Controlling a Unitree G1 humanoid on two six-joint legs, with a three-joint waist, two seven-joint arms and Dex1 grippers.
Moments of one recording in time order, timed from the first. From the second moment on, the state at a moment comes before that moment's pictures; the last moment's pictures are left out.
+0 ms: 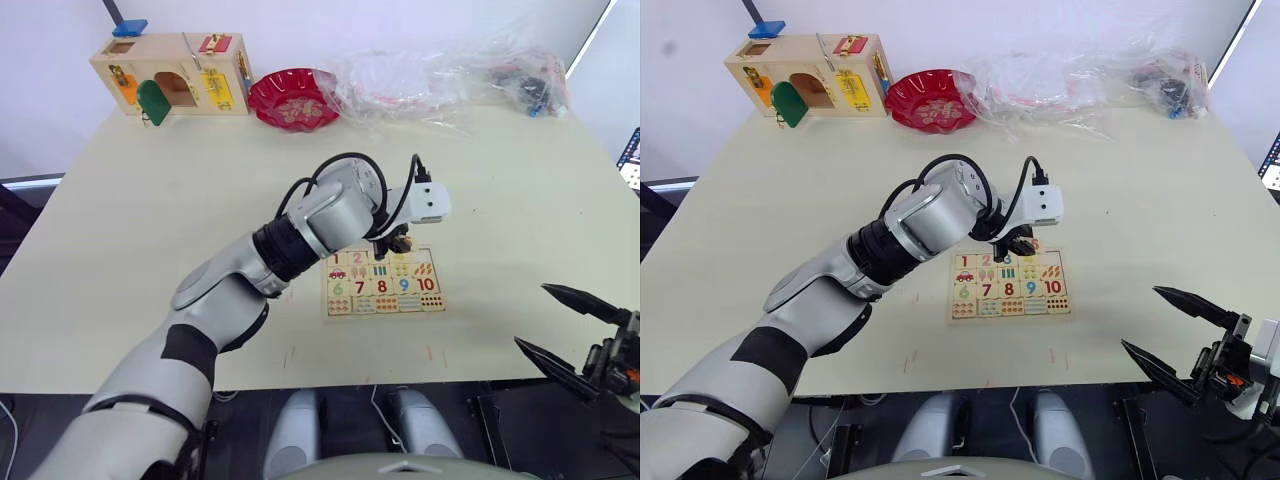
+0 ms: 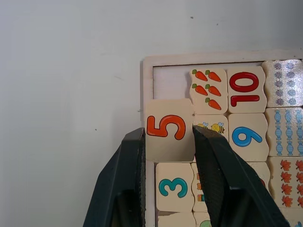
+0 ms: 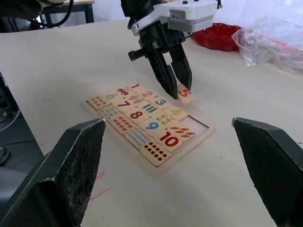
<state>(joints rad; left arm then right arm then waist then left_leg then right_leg) -1.23 0.28 -0.80 0.19 0.06 1.01 -1.08 0.55 -0.56 -0.56 -0.50 0.72 0.02 1.15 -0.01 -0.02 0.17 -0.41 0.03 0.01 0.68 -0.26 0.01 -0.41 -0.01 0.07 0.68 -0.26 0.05</state>
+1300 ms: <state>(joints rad) -1.20 0.11 -0.83 0.38 0.17 0.89 -1.00 0.62 -0.52 -0.56 -0.53 0.71 -0.03 1.12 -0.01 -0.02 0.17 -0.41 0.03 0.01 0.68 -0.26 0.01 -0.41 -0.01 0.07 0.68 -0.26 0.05</state>
